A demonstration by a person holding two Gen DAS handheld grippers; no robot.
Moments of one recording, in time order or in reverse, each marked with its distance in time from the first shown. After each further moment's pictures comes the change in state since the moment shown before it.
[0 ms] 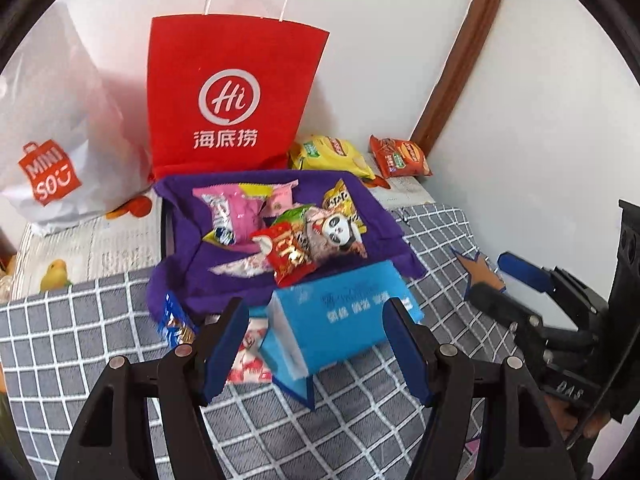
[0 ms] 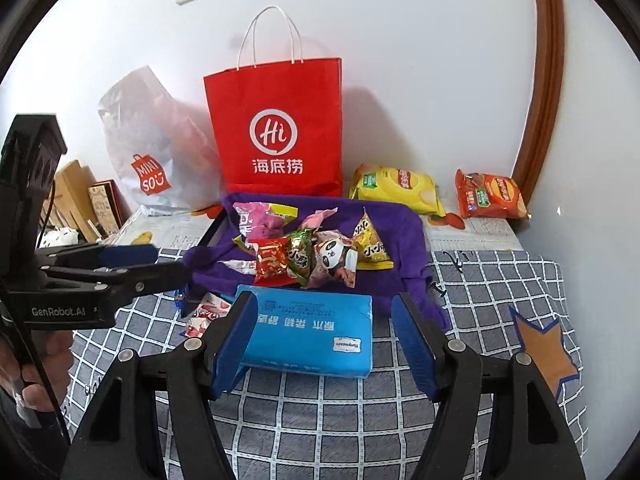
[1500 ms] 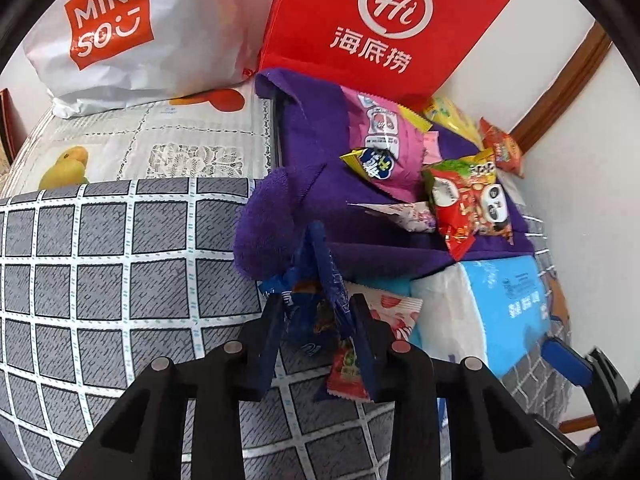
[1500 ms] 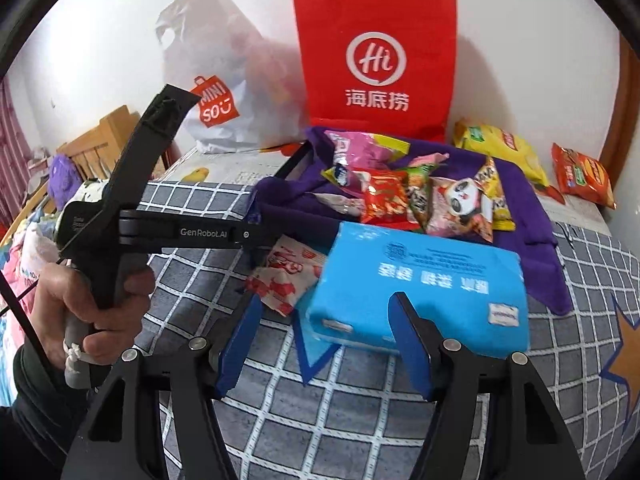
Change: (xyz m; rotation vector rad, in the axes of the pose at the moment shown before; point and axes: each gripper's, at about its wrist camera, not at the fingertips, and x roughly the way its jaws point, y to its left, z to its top) left arm 0.087 0.121 -0.038 -0.246 0.124 0.095; right arm 0.082 0.084 -0.045 -0.120 0.118 0.211
